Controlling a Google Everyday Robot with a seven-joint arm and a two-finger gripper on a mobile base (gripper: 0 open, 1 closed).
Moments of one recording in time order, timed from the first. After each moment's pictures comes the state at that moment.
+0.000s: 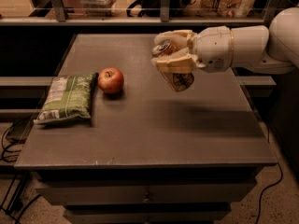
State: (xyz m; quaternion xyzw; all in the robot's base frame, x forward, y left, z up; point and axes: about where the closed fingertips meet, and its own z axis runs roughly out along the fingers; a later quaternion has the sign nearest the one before) arm 0.547 -0.024 0.981 -0.57 0.51 0.35 0.54
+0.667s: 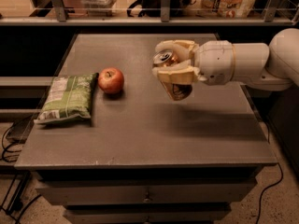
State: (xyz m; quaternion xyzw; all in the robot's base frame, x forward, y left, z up) arm 0.530 -0.024 0.967 -0.56 0.48 0.37 0.56
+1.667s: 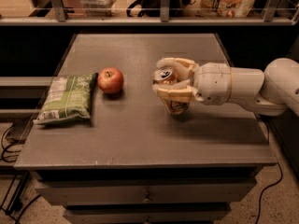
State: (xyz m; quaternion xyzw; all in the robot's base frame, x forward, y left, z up) arm 0.516 -0.028 0.931 -0.54 0.47 0.36 0.59
